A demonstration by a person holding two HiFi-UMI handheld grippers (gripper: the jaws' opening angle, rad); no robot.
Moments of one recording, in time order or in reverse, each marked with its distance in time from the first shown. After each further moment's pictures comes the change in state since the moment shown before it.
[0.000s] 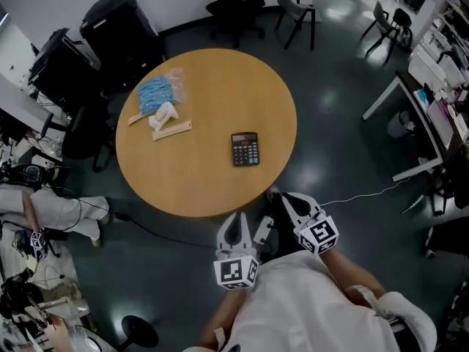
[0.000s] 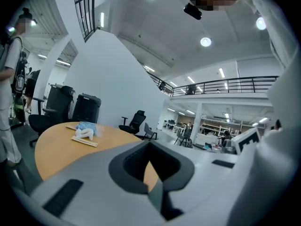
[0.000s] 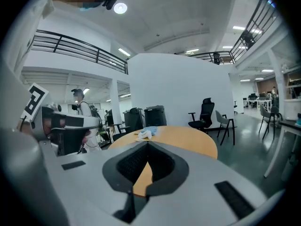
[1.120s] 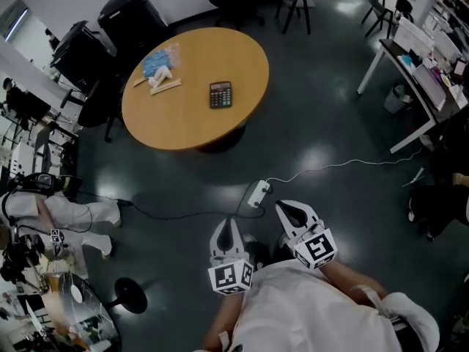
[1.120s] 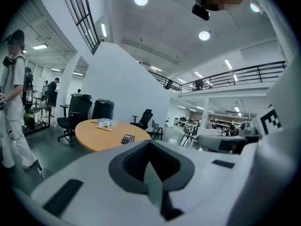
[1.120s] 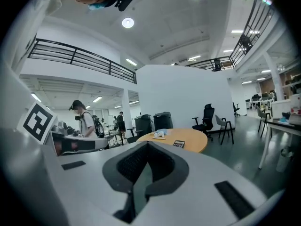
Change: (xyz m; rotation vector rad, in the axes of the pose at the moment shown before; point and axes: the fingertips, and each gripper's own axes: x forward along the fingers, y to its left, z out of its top) left arm -0.270 -0.188 -0.089 0.025 -0.001 0.174; right arm -0.328 0.120 -0.037 -0.014 -0.098 0.066
